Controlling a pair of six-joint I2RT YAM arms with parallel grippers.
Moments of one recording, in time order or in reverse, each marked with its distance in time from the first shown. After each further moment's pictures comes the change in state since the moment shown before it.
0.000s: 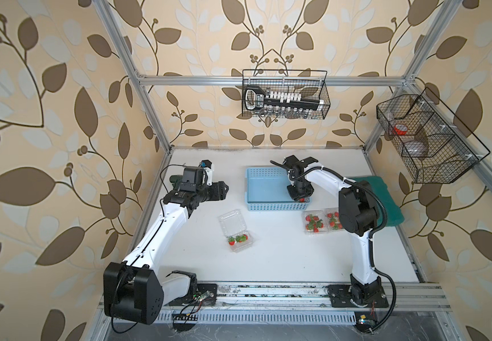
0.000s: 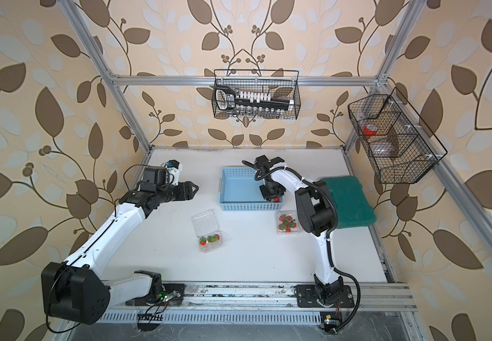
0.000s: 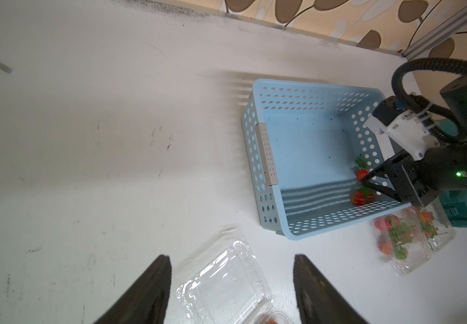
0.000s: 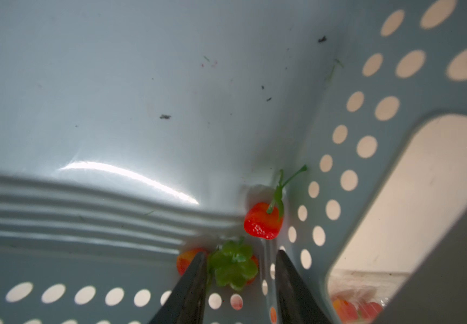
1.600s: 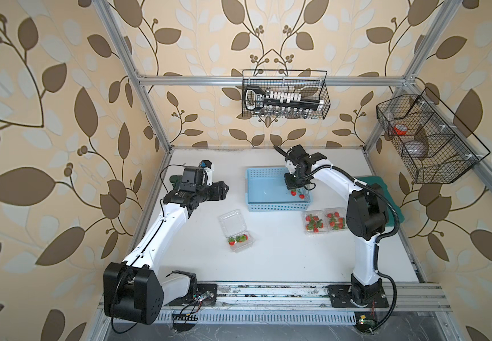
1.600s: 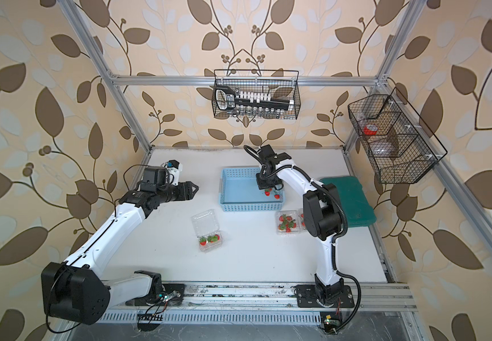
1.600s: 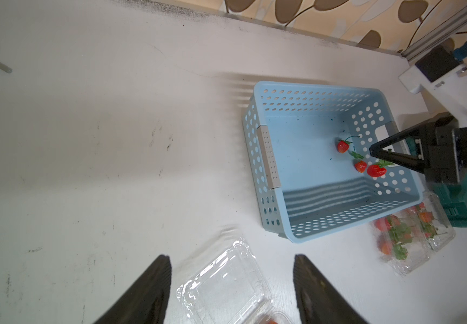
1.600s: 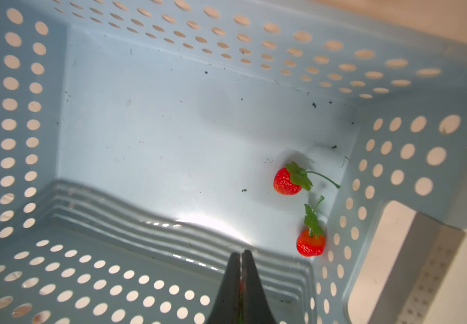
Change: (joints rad) left arm 0.000 0.000 0.000 0.000 0.000 0.000; right arm -0.027 -0.079 0.036 0.192 -0.205 0.027
